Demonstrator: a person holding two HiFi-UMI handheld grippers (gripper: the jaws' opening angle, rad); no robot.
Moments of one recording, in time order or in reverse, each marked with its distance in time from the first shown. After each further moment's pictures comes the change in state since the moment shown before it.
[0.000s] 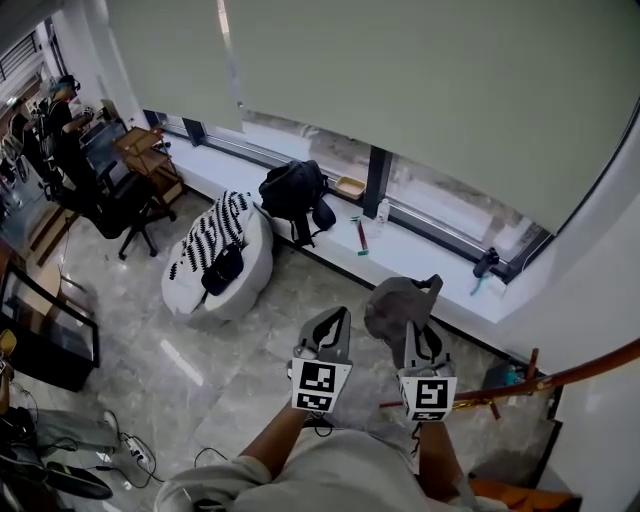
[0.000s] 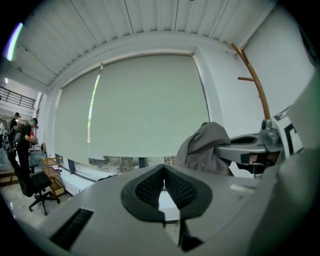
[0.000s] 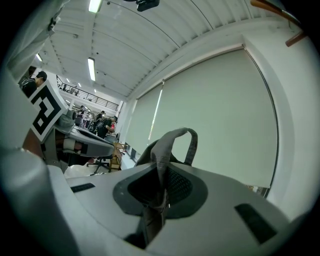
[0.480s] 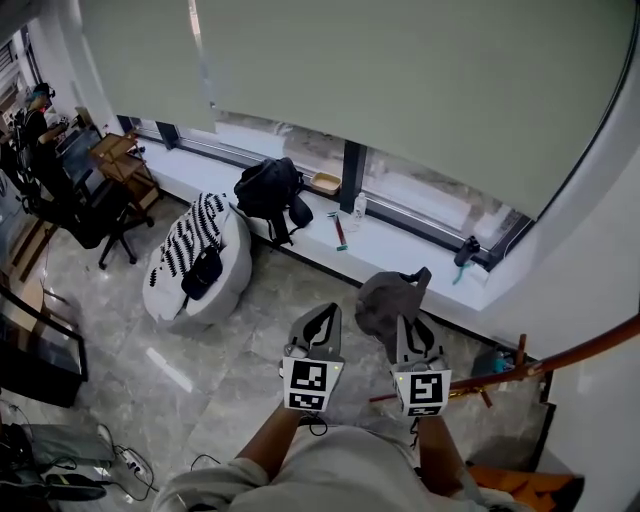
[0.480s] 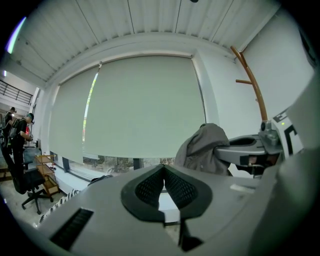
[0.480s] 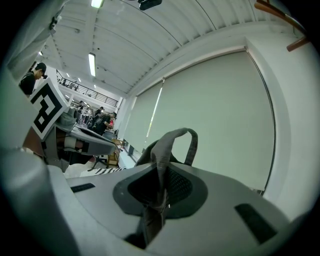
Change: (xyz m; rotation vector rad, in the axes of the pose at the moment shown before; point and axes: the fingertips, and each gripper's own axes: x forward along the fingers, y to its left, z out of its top) left arm 0.008 -0.015 0.000 -0.024 -0.021 -0.044; right arm -0.008 -0.009 -0.005 -0.036 0.024 -0.018
